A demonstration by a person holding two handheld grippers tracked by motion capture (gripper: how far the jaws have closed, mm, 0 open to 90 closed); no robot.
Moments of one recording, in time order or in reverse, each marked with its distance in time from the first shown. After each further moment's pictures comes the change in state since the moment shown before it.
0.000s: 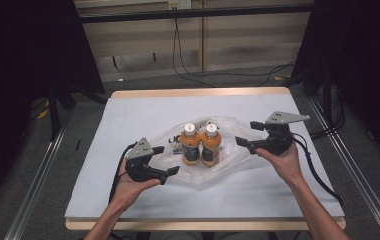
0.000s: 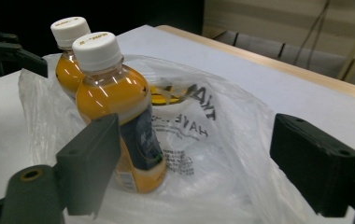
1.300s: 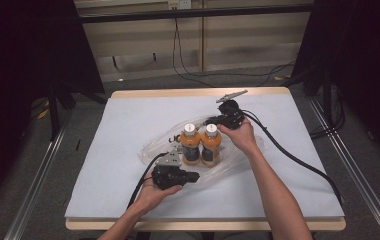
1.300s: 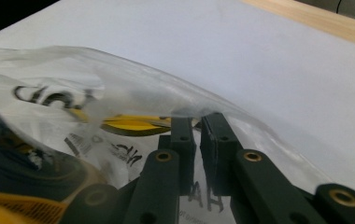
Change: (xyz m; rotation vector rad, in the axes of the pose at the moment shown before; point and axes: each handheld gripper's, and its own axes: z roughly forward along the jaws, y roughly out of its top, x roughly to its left) left arm -0.029 -0.013 0.064 0.124 -0.310 0.034; right arm -0.019 0.032 0.152 0.266 0.063 0.044
